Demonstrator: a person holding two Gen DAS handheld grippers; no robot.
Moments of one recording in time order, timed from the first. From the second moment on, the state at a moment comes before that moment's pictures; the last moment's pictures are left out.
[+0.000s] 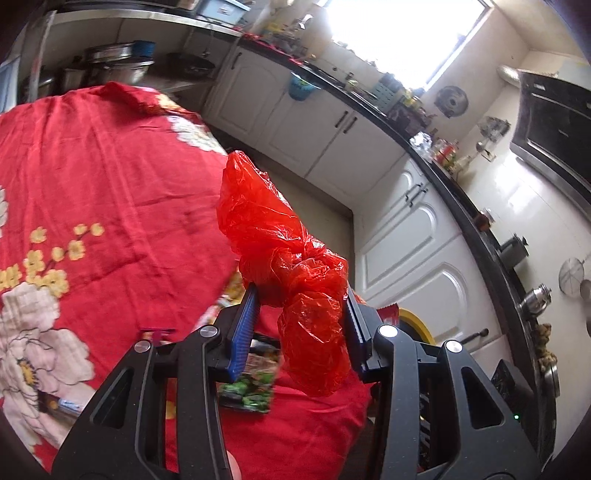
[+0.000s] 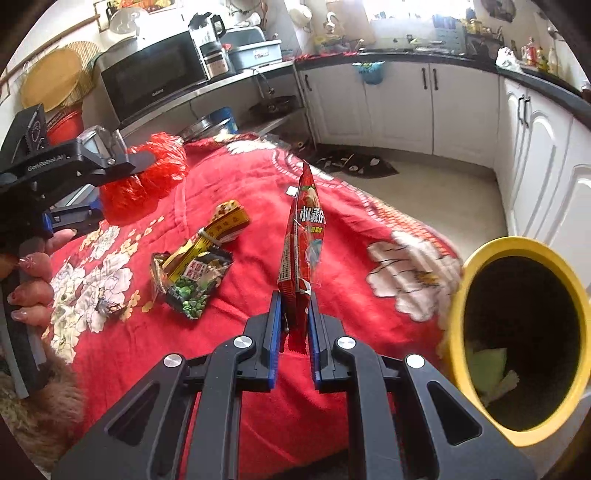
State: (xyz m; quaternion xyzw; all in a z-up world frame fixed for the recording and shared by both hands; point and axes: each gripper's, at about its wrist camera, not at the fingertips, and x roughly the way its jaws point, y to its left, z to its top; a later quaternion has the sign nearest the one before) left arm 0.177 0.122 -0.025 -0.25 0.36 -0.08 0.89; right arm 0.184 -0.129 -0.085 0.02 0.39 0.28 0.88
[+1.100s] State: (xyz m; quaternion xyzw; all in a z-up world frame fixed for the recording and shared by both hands) left arm 0.192 -0.036 0.021 -0.15 0.35 -0.21 0.90; right arm 0.147 -0.257 -0.015 0.05 0.31 0.17 0.93
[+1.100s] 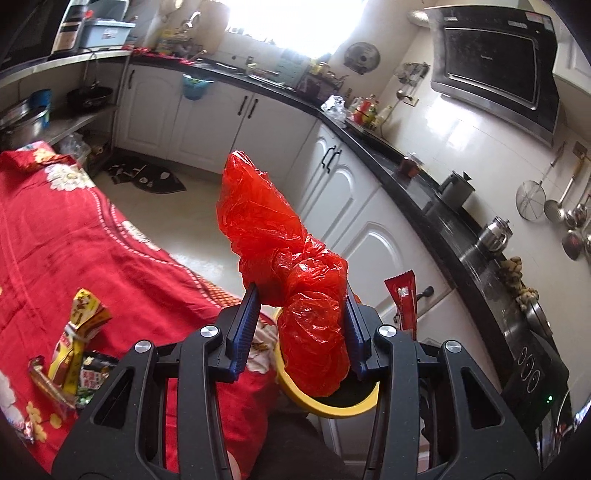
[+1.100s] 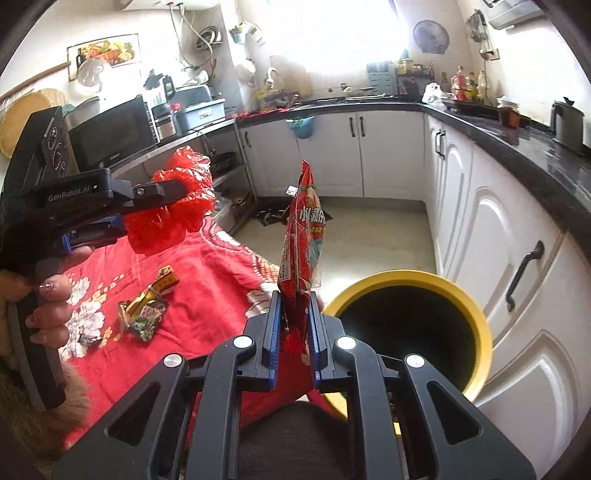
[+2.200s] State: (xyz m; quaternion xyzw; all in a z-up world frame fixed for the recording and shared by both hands) left arm 0.226 -0.166 -0.035 -0.04 0.41 -0.27 0.87; right arm 0.170 -0.363 -0.066 0.11 0.35 0.05 0.93
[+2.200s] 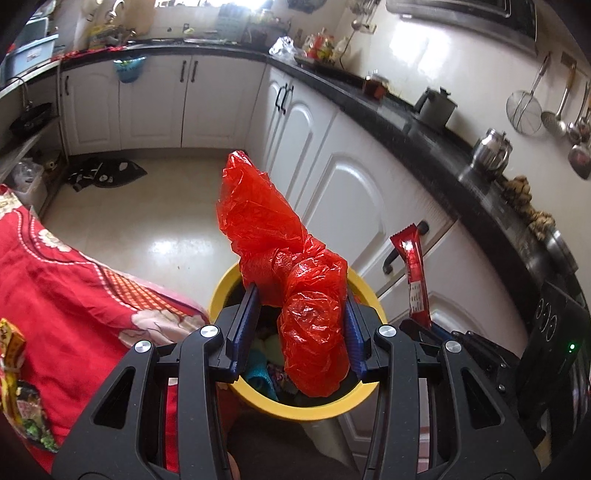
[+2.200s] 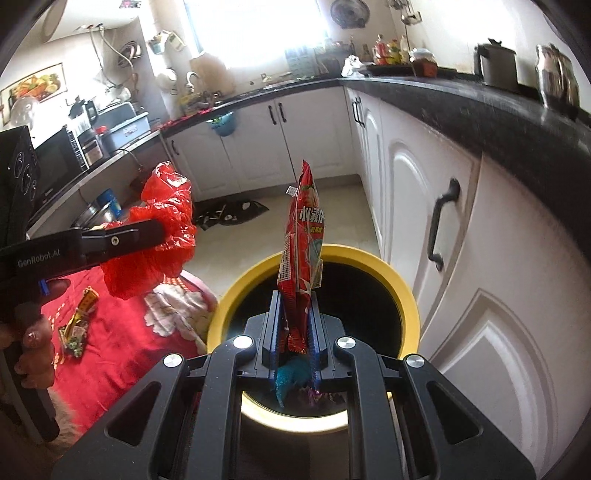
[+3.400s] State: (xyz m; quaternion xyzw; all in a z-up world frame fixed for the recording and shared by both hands) left arm 0.248 -0.196 -0.099 -0.03 0.47 -0.25 0.84; right arm 0.194 -0.379 -0.120 0.12 0.39 0.01 0.91
